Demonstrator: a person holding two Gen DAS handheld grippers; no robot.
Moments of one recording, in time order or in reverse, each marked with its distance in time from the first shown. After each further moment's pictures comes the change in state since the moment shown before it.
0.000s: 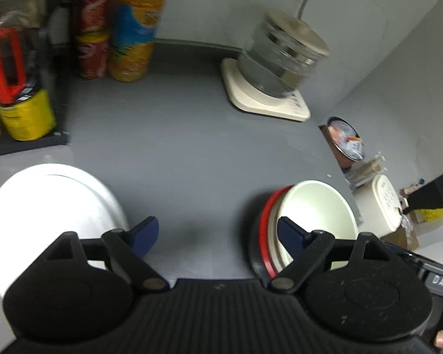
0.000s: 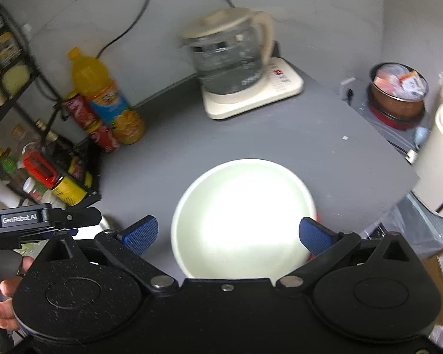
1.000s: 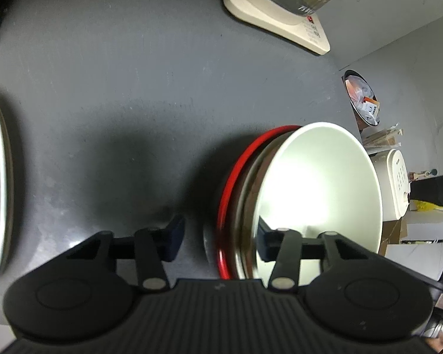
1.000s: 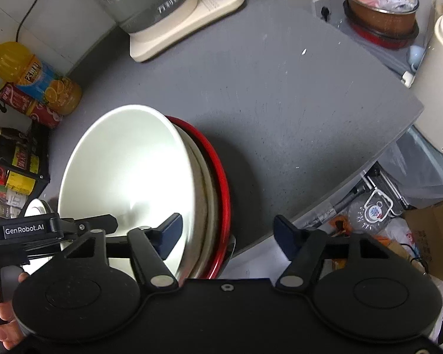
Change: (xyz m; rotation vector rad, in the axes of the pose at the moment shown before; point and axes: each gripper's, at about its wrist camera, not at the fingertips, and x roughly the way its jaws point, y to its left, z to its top) left arm 0.132 -0.032 -0.018 -0.150 0.264 -0.009; right arm 0.096 -0.089 -0.006 0.144 0.276 0.010
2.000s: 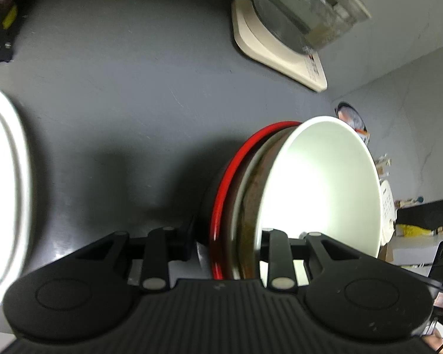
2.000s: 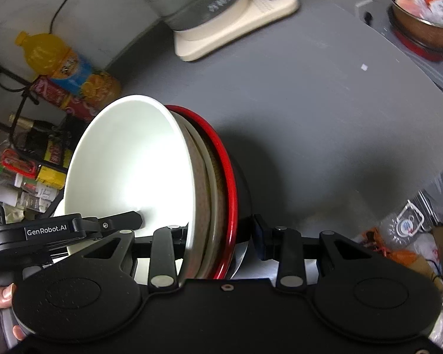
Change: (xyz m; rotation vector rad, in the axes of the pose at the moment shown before) left arm -0.034 0.026 0.005 -0.057 -0.112 -0.057; right arm 0.002 0.035 0.018 -0.076 0.010 0.136
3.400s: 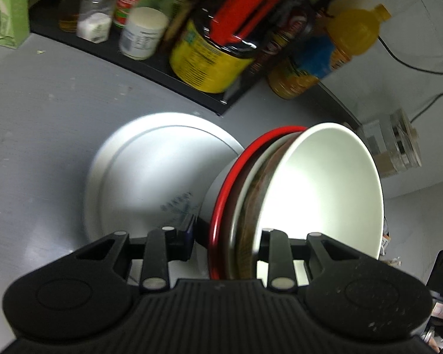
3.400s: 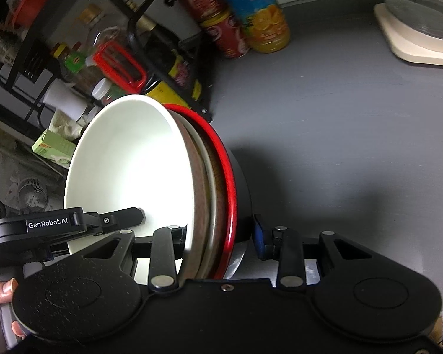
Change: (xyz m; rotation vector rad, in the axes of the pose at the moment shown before) left arm -0.150 0.179 -0.031 -0.339 -0.264 0.091; right arm 0.059 0.211 -0.030 -0.371 0.129 0.149
